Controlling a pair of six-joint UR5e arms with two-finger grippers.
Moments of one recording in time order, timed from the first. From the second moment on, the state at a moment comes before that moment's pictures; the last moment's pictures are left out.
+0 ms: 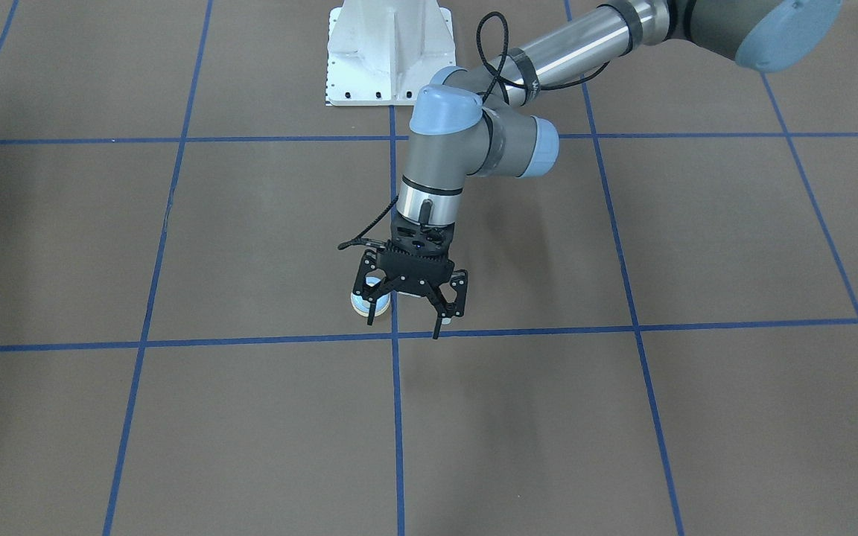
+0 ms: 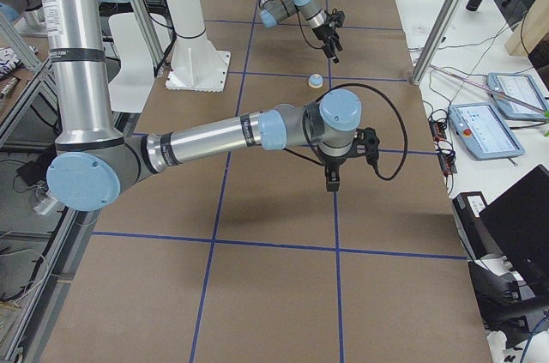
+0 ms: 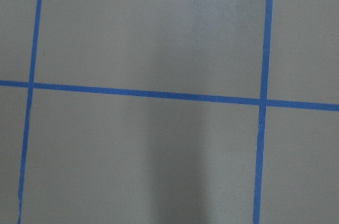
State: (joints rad) left arm -0.59 -2.44 -1.29 -2.11 -1.46 -0.97; right arm 1.48 -1.44 1.77 -1.65 2.49 0.21
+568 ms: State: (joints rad) left arm -0.82 -2.33 -1.31 -2.05 -1.77 -0.78; right arm 1.19 -1.18 1.80 -1.64 2.35 0.68
